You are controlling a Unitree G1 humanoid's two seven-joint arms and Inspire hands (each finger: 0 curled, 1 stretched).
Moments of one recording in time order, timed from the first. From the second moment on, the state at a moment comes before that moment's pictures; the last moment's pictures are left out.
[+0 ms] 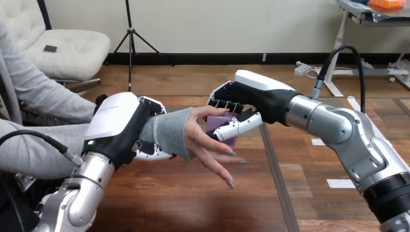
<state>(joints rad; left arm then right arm) -0.16 0.44 -0.14 0.11 0.63 -0.21 0.01 -0.67 -0.47 0.34 0.40 -0.37 -0.16 0.53</state>
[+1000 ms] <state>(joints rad) -0.16 0.44 -0.14 0.11 0.64 -0.21 0.00 -0.67 -0.48 0.28 0.52 -0.29 -0.24 0.54</state>
